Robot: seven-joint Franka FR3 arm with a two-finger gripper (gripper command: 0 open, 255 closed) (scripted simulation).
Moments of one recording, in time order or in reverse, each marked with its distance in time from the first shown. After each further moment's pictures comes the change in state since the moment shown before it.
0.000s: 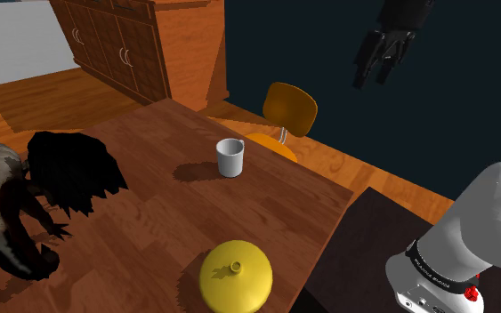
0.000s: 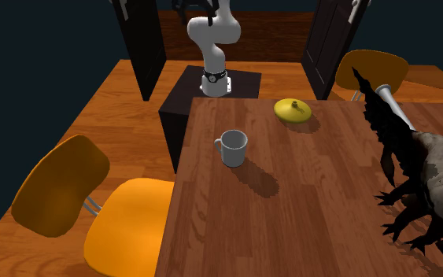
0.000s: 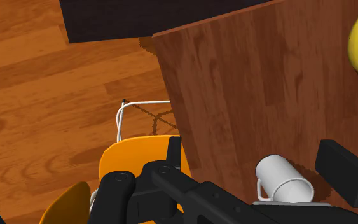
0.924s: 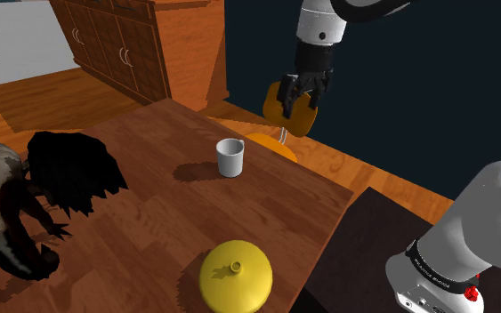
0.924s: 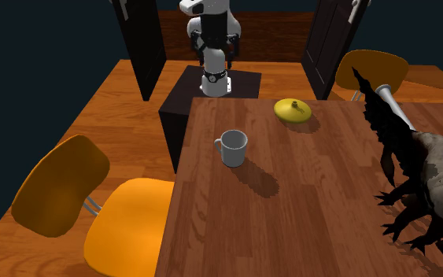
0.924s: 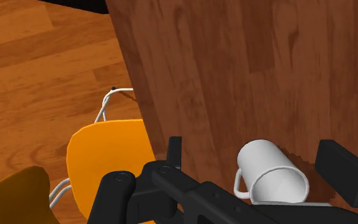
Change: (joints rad) arm 0.036 0.338 0.165 0.030 0.017 0.294 0.142
